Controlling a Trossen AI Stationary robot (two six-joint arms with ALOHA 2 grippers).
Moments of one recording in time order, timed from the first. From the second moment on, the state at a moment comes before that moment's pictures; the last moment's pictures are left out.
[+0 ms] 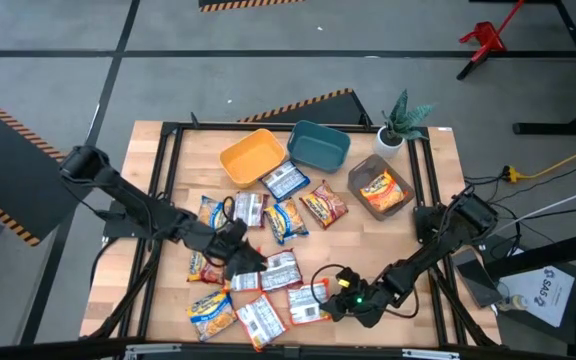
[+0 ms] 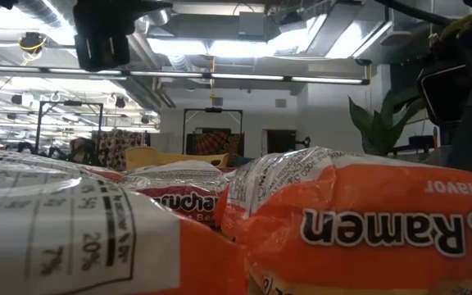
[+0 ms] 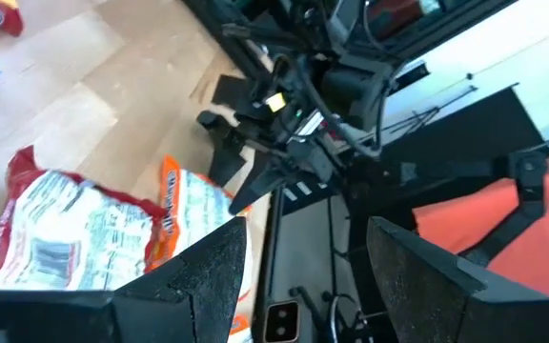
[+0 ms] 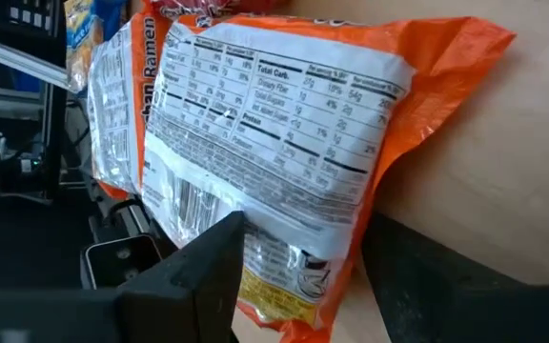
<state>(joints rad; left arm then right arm) -0.47 1.31 0.60 0.49 -0.21 -1.05 0.77 1.89 0.83 0.30 0.43 1.72</state>
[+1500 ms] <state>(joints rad) -0.39 1.32 0.60 0.58 -0.22 -1.06 0.77 1.59 0.83 -0.06 0.88 1.90</state>
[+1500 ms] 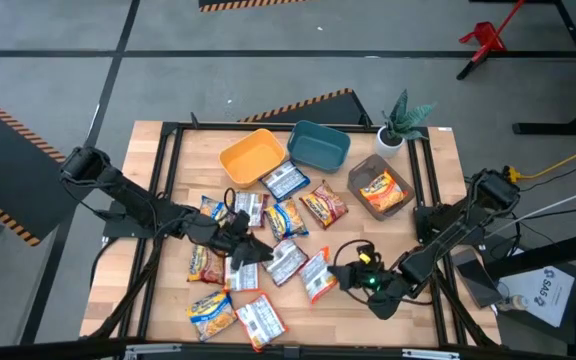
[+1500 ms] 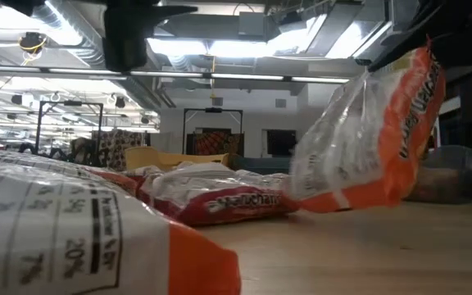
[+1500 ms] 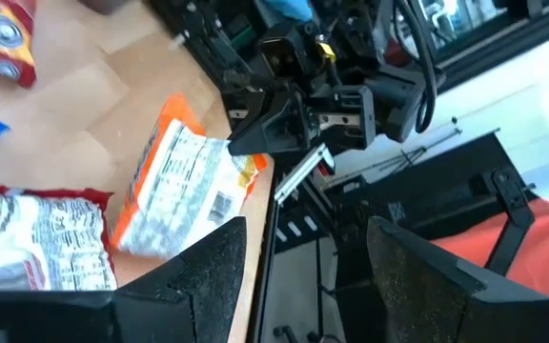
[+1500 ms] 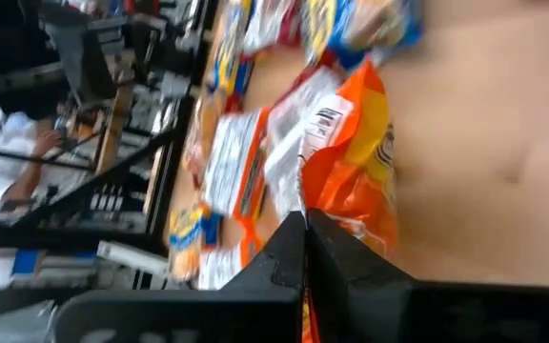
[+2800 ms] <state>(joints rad) -0.19 1.32 0.60 0.59 -0.14 -0.98 0.38 1.05 0.83 -1.21 1.12 2.15</state>
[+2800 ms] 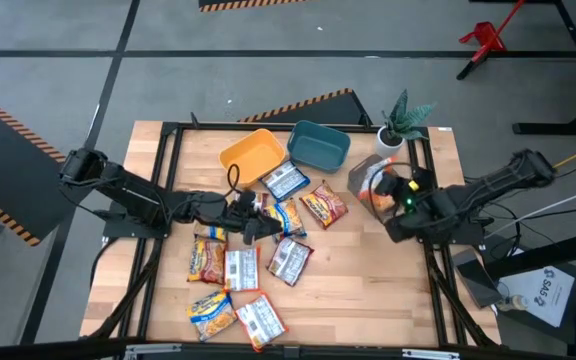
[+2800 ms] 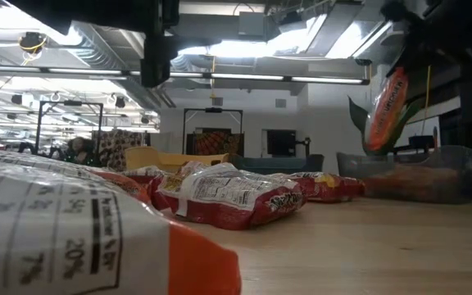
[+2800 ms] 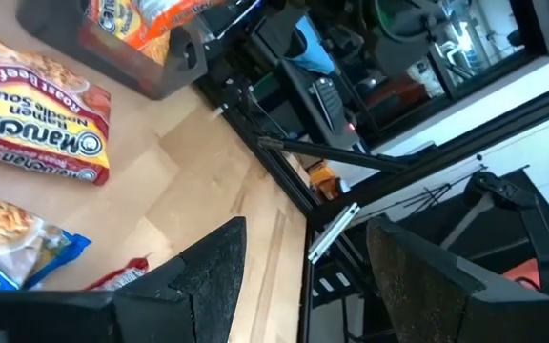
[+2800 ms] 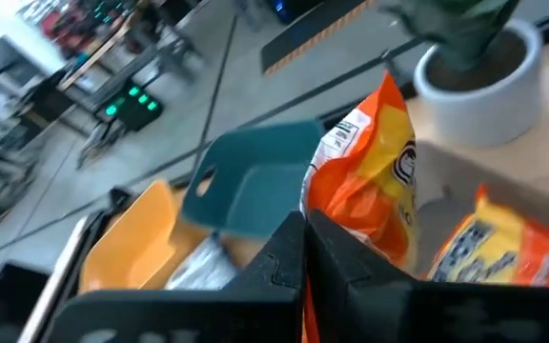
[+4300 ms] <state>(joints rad) -0.12 1.32 0.60 0.60 0.02 -0.91 0.06 1.08 0.68 -1.08 0.70 2.12</state>
